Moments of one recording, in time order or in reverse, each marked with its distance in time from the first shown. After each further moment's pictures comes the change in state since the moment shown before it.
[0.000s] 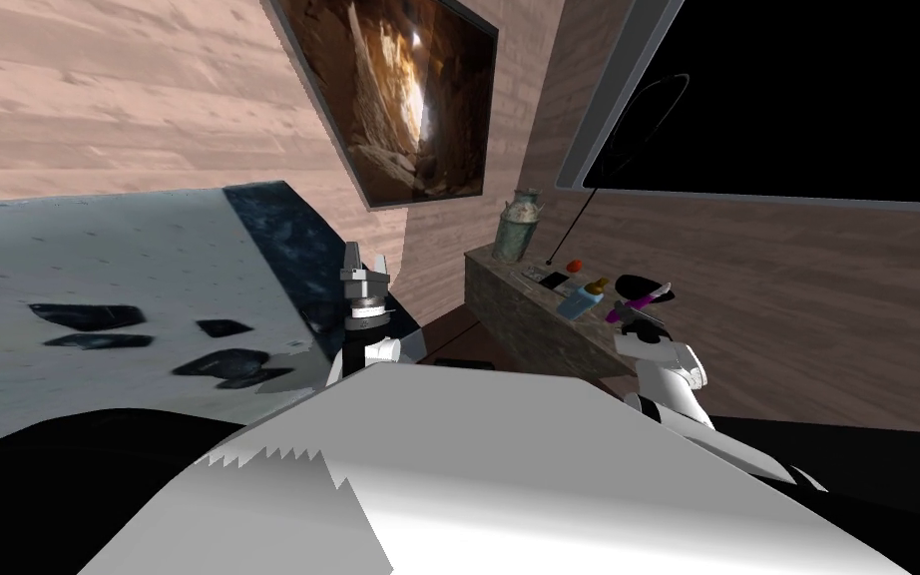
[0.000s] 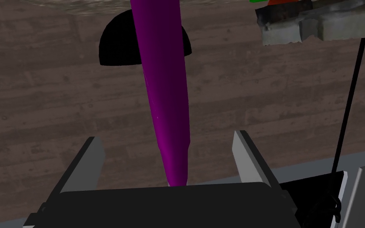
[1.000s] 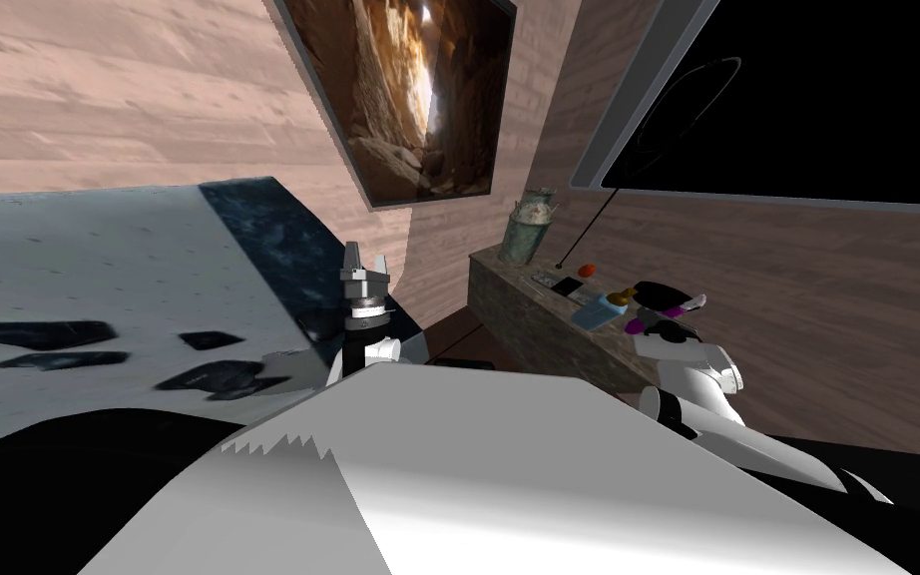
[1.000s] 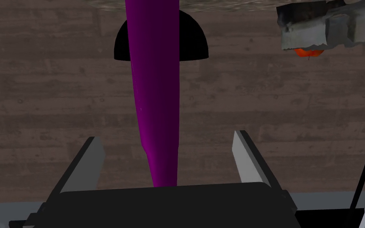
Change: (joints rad) left arm 0.000 0.000 0.000 0.000 0.000 0.000 0.000; right arm -0.047 -0.099 -0.045 0.134 0.024 0.064 0.032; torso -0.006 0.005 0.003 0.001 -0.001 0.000
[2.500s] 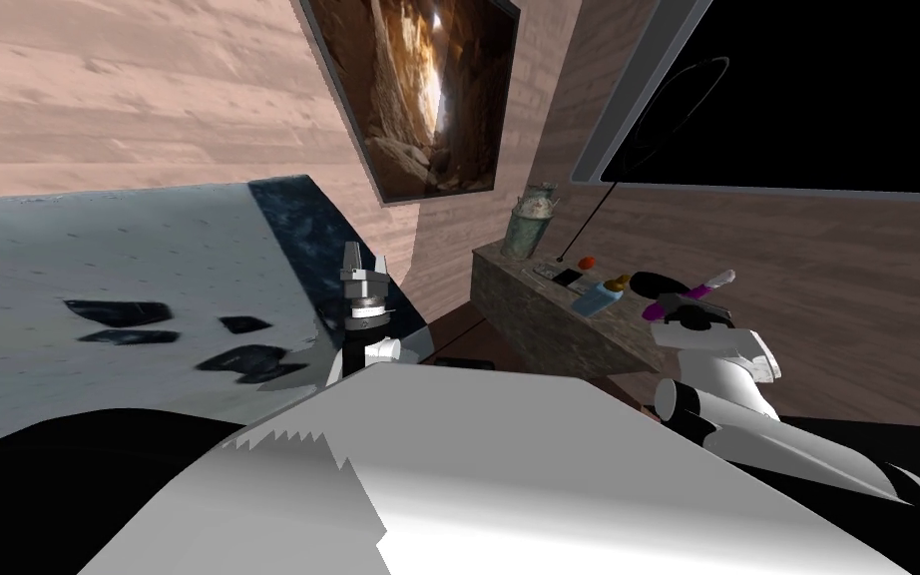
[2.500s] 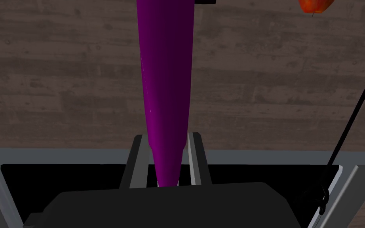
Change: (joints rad) left arm 0.000 0.000 0.000 0.000 0.000 0.000 0.000; right arm -0.055 -0.095 0.023 -0.013 0.031 -0.025 0.015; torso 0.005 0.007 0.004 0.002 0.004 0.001
